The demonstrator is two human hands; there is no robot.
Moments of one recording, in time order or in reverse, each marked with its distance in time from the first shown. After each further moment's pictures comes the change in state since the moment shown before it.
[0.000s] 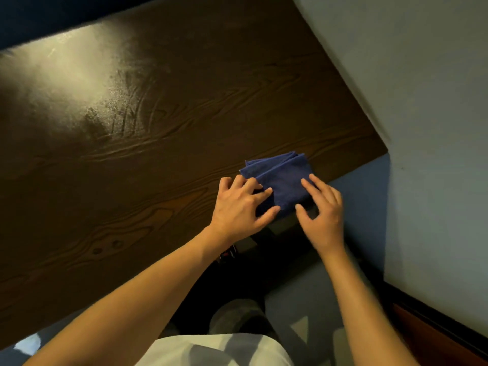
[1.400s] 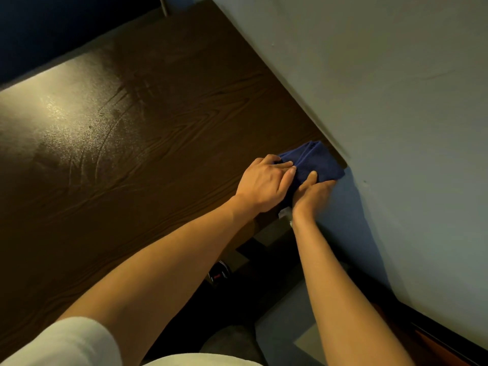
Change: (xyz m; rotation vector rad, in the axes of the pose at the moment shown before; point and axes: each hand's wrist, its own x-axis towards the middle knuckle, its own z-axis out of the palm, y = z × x) left_hand 0.180 0.062 0.032 -0.248 -0.320 0.133; right_hand 0.118 0.048 0.011 0.423 0.448 1.038
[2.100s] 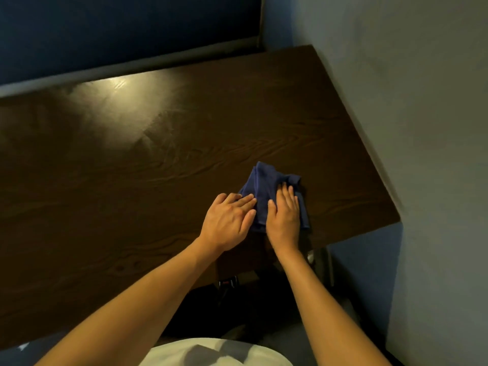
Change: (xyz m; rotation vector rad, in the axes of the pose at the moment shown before) left_hand -0.190 -0.080 -0.054 0.147 0.097 -0.381; right_hand -0.144 -0.009 0.059 -0.606 -0.626 -0.882
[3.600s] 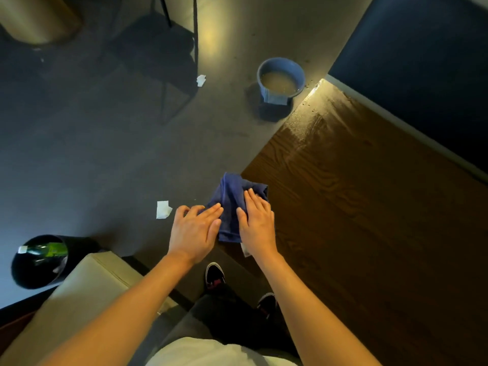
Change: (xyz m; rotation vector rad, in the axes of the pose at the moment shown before) left_hand -0.579 -0.429 -0.016 -0.201 0.394 -1.096; right_hand -0.319 -0.534 0.381 -0.177 -0.750 -0.836
